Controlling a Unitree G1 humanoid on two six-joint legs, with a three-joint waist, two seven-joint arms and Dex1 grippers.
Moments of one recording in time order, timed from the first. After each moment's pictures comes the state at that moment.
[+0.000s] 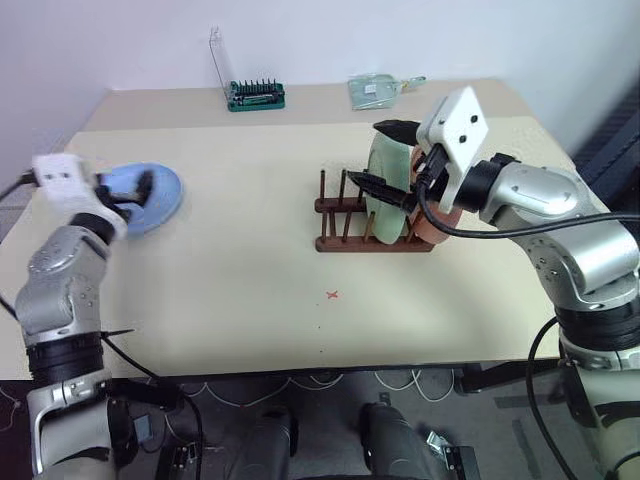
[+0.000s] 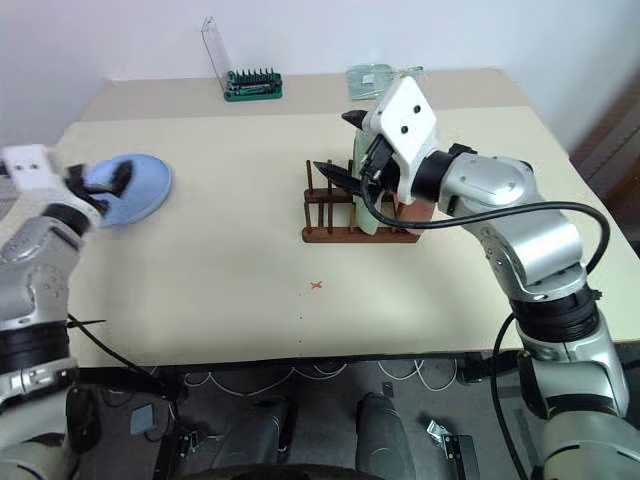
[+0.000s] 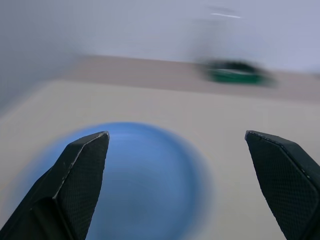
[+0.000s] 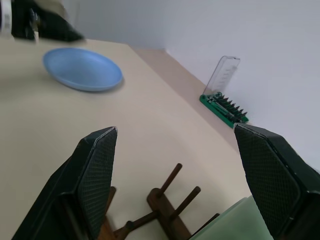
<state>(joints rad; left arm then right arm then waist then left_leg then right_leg) -0.53 0.55 0.53 0.17 -0.39 0.48 -0.07 -0.76 -0.71 0.12 -0.33 0.45 0.57 0.59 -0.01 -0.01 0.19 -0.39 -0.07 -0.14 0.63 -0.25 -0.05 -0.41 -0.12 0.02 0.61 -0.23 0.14</state>
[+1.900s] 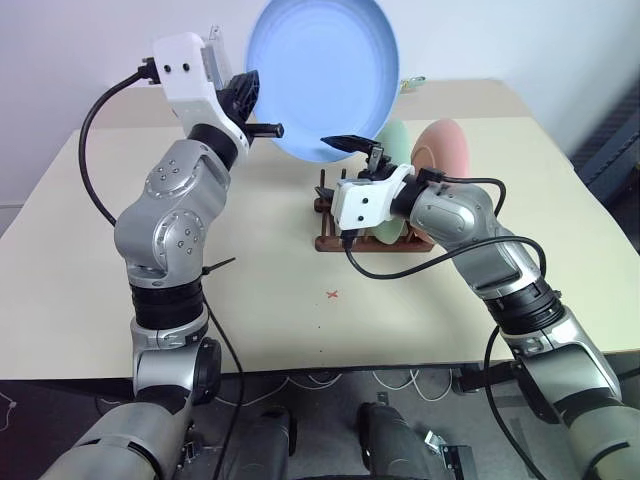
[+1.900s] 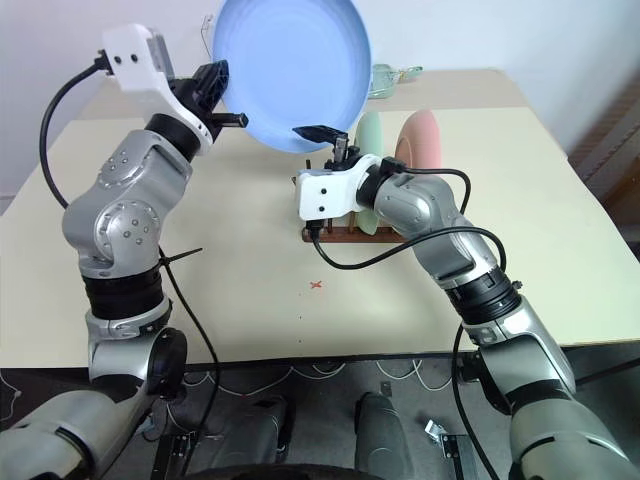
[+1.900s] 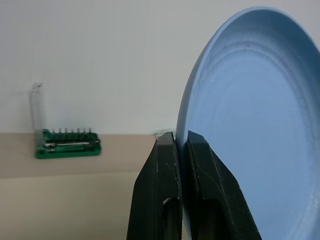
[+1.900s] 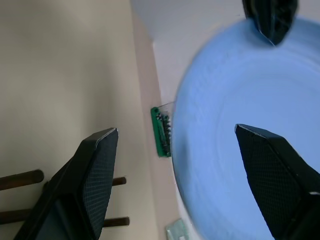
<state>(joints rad) -0.87 0.18 0.19 -0.29 -0.50 0.80 0.05 -0.83 -0.53 0.36 0.01 -0.43 -0.15 0.55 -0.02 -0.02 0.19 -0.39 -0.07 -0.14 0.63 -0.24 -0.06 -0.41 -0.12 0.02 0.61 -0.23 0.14</state>
